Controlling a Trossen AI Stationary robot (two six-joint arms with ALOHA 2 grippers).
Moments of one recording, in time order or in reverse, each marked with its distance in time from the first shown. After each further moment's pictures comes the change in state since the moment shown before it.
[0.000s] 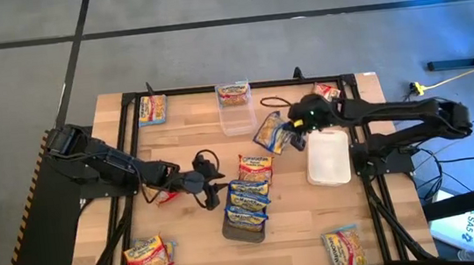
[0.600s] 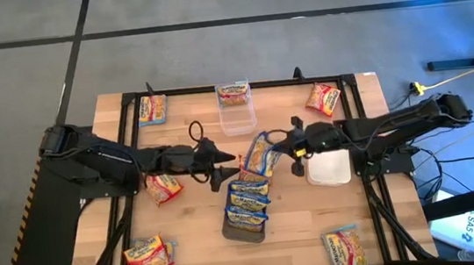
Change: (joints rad) left arm 0.169 -0.086 0.003 0.314 0.206 -0.068; right arm 0.389 -0.011 0.001 0.244 0.218 -0.031
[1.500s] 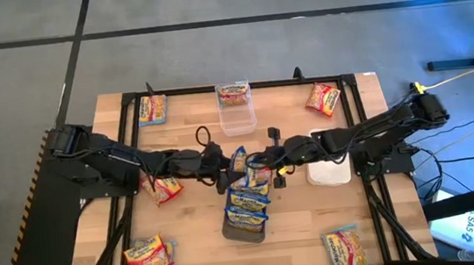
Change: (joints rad) left arm -0.019 0.106 0.023 0.071 0.005 -0.126; right arm 0.079 0.292 0.163 0.180 0.038 -0.206
